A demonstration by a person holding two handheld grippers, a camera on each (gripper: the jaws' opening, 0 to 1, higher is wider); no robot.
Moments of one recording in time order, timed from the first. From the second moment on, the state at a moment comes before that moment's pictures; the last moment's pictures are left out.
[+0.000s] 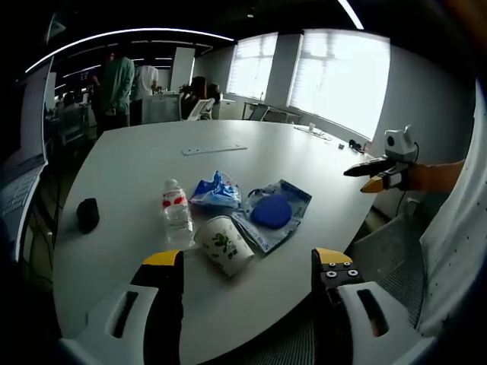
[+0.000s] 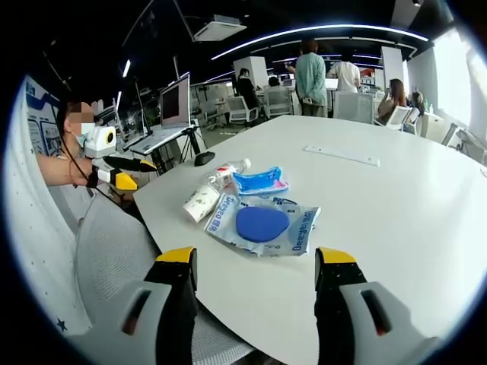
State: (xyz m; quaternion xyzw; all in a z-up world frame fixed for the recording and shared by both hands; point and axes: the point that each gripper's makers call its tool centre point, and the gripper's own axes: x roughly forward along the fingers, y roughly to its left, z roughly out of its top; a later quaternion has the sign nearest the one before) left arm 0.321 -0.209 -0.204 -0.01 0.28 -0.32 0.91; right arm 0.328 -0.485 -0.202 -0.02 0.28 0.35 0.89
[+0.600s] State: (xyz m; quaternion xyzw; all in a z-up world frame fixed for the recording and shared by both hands) left arm 0.324 -0.210 -0.203 0.00 0.27 -0.32 0.91; right arm 0.330 -0.485 -0.202 -0.02 0.28 0.35 0.89
